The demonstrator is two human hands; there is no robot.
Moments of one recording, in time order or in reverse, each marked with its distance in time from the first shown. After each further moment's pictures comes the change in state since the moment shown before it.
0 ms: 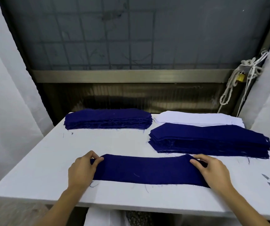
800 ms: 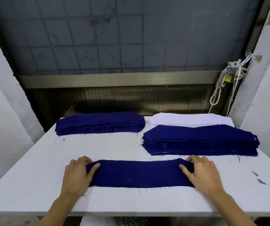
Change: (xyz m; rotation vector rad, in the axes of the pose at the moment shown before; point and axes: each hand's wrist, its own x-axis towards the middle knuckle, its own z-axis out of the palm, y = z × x) left_hand 0.003 -0.002 0.008 0.144 0.000 0.194; right_hand -0.003 0.004 0.013 -0.384 0.025 -0.133
